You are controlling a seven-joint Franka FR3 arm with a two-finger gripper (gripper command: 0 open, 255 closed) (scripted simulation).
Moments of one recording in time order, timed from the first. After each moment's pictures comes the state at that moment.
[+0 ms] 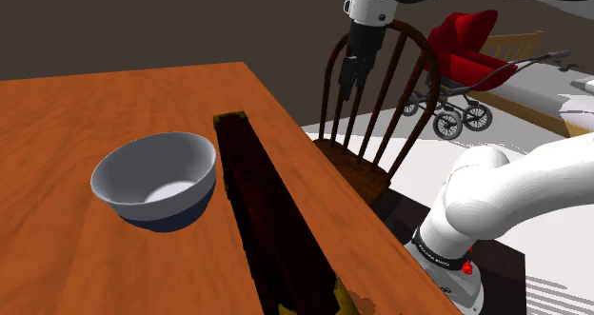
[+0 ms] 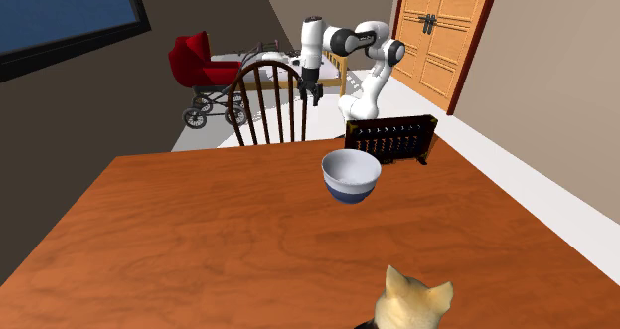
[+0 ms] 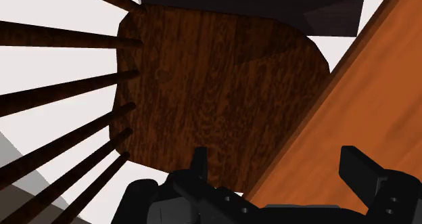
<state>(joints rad) 0.01 -0.75 -0.01 -2.31 -0.03 1.61 -0.05</state>
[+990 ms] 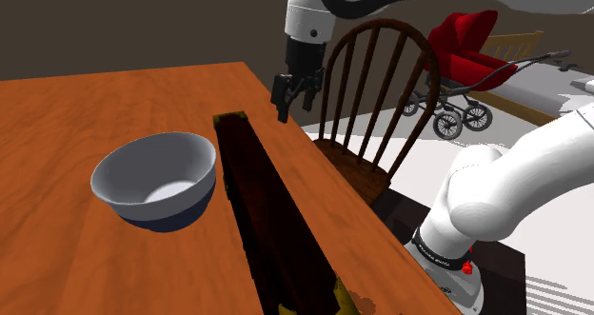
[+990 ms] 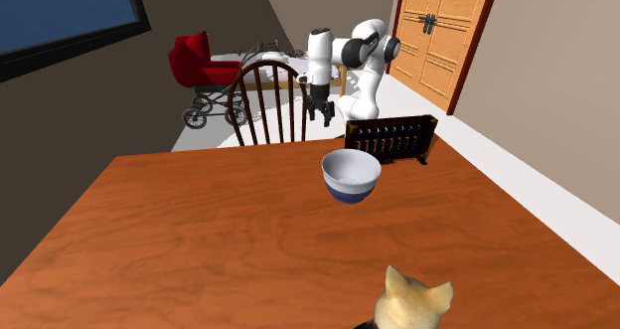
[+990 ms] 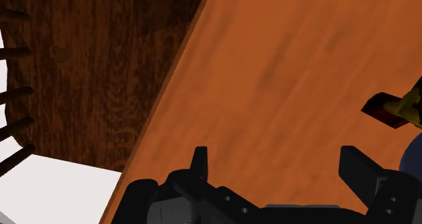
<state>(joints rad) 0.10 -0.52 0.18 -2.21 0.16 1.77 0.21</state>
